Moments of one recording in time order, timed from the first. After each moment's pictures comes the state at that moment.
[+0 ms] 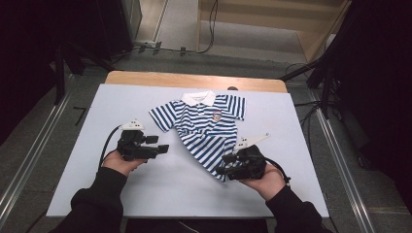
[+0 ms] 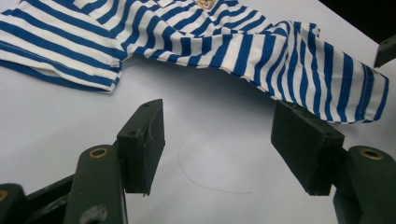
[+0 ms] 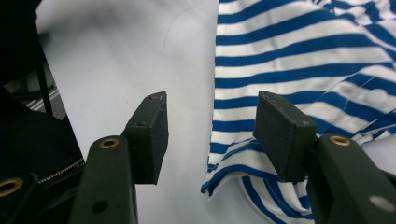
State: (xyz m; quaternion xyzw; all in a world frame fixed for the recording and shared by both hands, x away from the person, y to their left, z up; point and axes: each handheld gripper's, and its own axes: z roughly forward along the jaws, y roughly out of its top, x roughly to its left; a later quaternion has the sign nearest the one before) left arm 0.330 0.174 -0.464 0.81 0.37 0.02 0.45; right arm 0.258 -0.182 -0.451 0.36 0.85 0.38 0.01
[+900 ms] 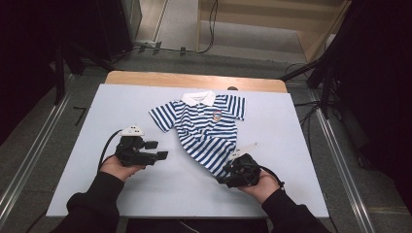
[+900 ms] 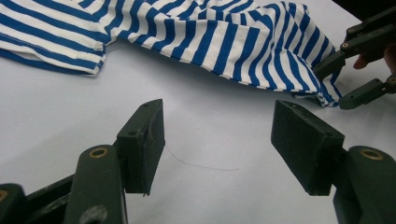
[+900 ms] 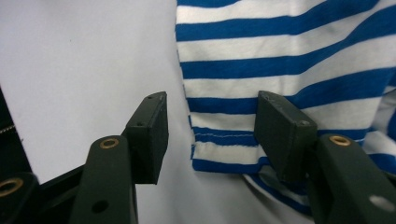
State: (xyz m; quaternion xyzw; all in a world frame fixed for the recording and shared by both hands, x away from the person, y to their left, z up) left arm 0.317 0.178 -0.466 0.83 0.36 0.02 0.44; right arm 0.262 -0.180 -0.503 0.37 0.88 0.31 0.00
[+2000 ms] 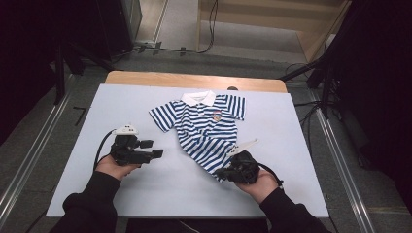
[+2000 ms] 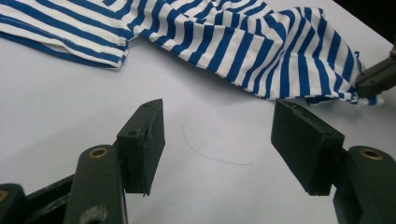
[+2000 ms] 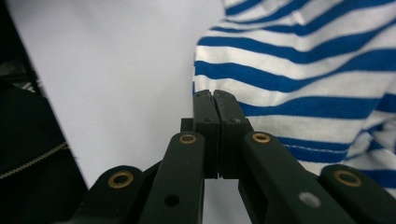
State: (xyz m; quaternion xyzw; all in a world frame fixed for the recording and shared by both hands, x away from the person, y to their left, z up) left arm 0.321 0.191 -0.468 0.82 0.37 0.02 0.44; right arm 0.257 -0.169 -0.477 0.38 0.86 0.33 -0.02
